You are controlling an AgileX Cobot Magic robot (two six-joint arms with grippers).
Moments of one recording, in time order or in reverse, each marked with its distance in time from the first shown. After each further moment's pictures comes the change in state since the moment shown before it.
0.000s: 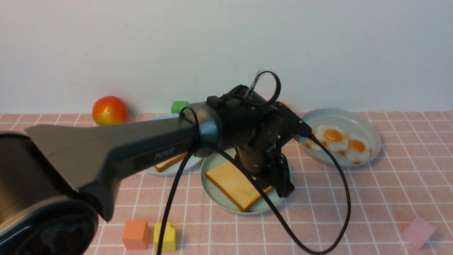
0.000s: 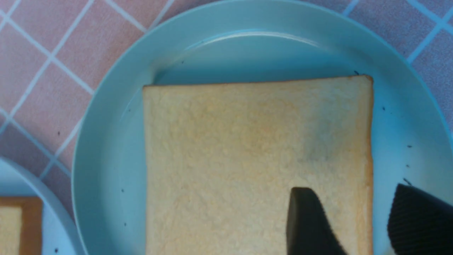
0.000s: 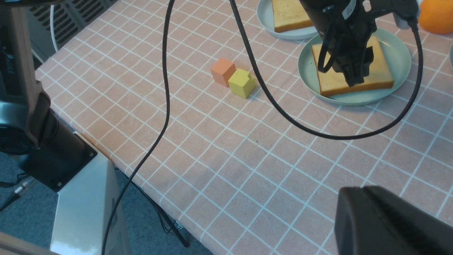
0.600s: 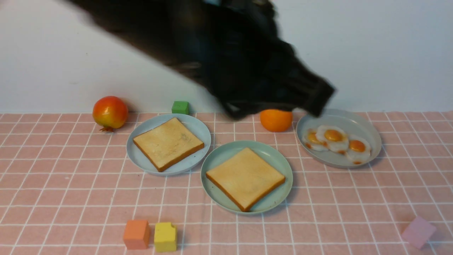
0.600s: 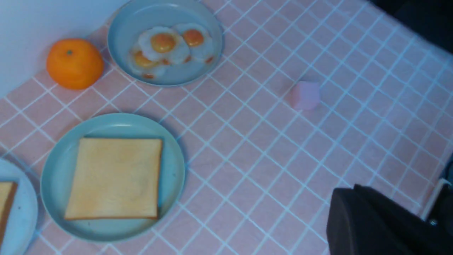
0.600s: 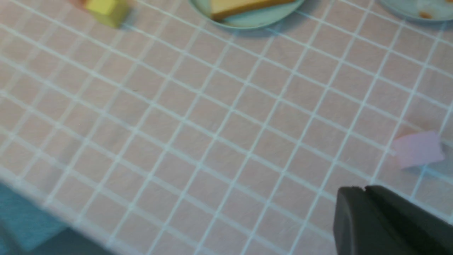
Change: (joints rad) right arm 0.000 0.411 -0.001 -0.296 -0.077 0.043; left arm -0.124 -0.782 0.143 -0.306 0.220 -0.062
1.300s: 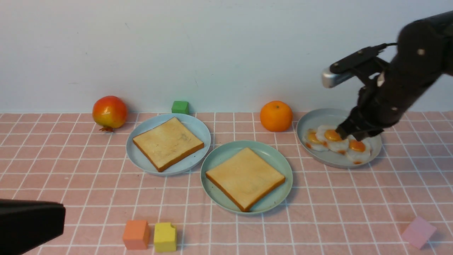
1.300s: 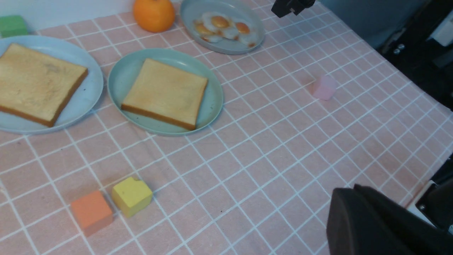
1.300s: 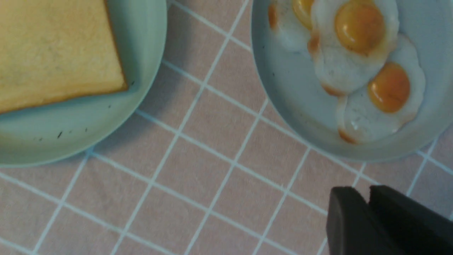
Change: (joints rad) right arm -0.163 0.994 -0.486 -0.173 -0.263 -0.179; left arm 0.000 -0.781 0.672 0.184 -0.105 -0.346
